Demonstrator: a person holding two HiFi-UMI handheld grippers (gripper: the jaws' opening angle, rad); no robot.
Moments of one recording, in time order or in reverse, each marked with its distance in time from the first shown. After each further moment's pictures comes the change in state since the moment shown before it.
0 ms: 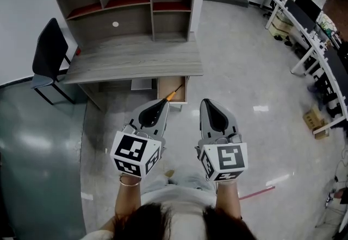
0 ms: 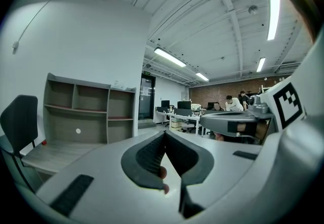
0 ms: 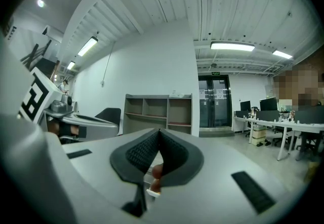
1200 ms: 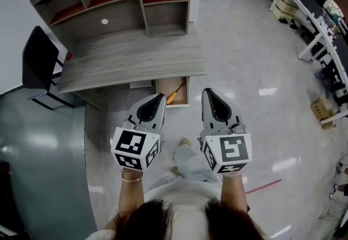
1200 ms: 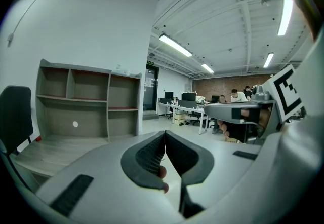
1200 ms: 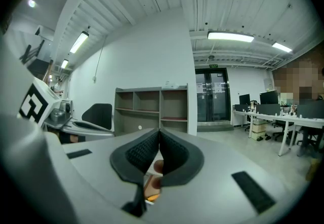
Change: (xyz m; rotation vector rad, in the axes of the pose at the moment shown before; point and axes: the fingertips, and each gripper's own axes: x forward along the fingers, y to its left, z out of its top) left arm 0.115 0.068 -0.032 -0.022 0.100 0.021; right arm 0.113 -0.065 -0.028 0.028 0.054 -0.017
